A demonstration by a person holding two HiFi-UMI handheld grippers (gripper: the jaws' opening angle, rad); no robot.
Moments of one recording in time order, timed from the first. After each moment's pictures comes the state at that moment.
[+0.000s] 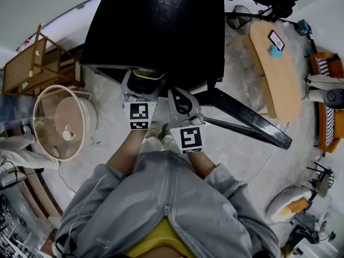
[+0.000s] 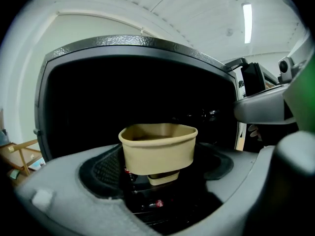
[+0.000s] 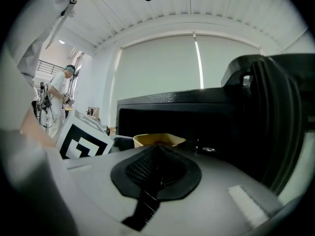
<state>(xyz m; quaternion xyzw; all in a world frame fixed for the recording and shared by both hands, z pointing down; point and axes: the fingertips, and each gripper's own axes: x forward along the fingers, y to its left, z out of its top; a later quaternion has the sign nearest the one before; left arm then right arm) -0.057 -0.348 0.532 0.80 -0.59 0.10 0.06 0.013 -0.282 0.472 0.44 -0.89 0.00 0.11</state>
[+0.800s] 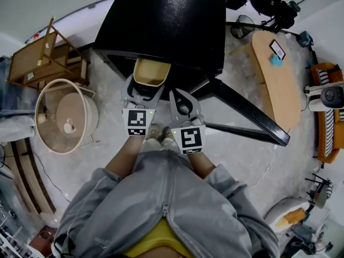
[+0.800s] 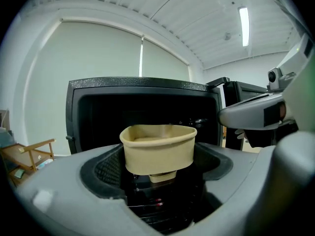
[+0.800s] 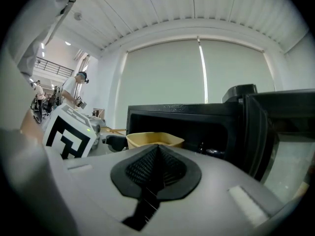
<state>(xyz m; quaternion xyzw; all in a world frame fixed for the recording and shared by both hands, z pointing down) -0.061 -0.290 0.505 0.79 -0.60 0.08 0.04 0.016 -0.245 0.454 0.42 -0.90 -0.01 0.10</state>
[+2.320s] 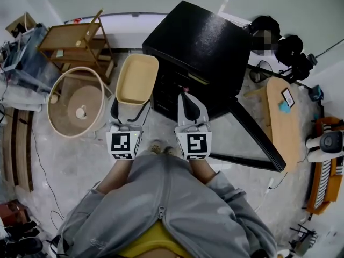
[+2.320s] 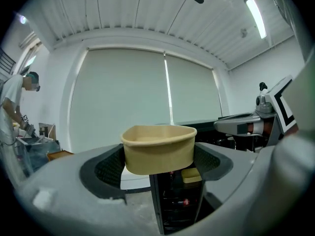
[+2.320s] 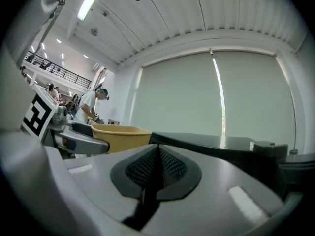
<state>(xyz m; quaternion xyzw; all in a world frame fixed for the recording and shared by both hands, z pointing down) -0.177 -0.144 0.399 0.67 -0.74 0.04 0.02 -0.041 -0.202 0.378 0.34 -0.94 -0.06 0.05</state>
